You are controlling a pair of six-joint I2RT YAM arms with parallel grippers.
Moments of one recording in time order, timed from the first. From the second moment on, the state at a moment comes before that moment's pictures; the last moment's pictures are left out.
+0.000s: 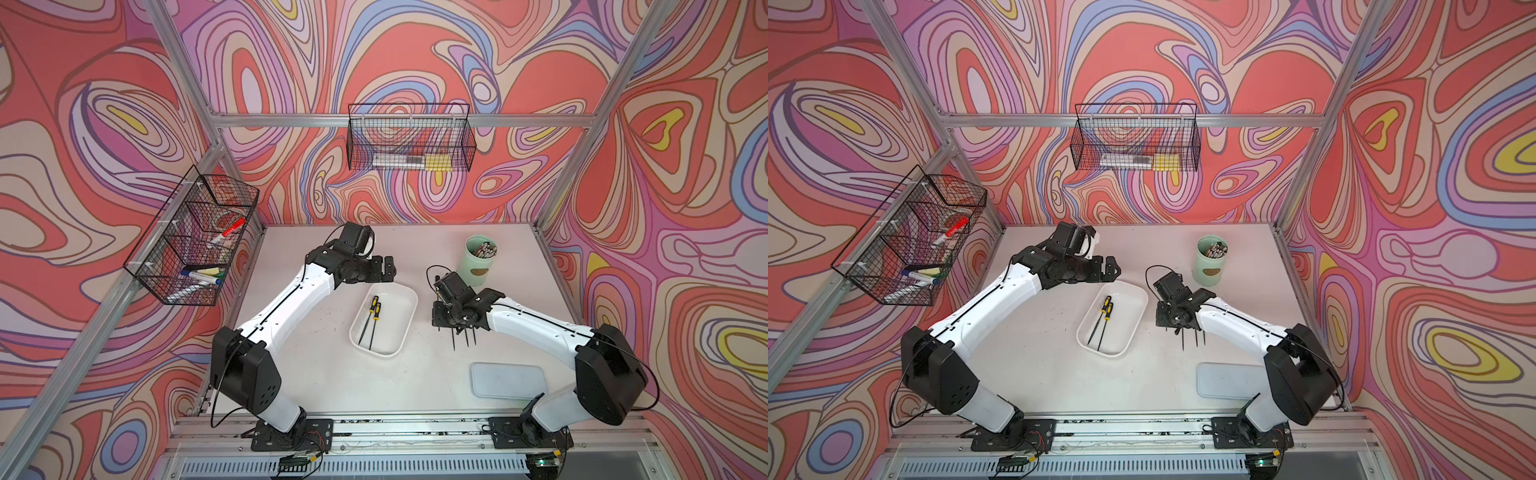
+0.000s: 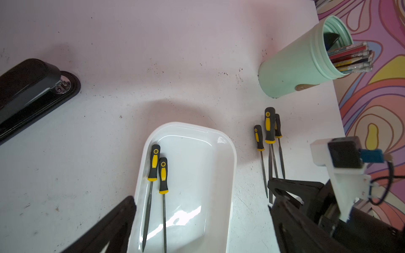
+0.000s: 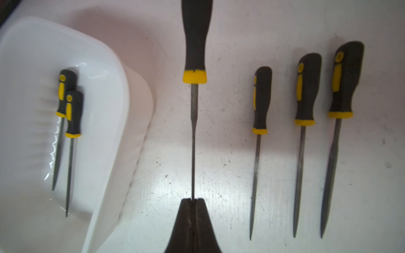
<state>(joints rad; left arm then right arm) -0.47 1.56 1.45 -0.77 0.17 -0.40 0.65 1.54 1.01 -0.63 0.09 0.65</state>
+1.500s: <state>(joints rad) -0.50 1.64 1.41 -0.78 0.06 -0.37 0.65 1.70 0.97 -0.63 0.08 0.65</state>
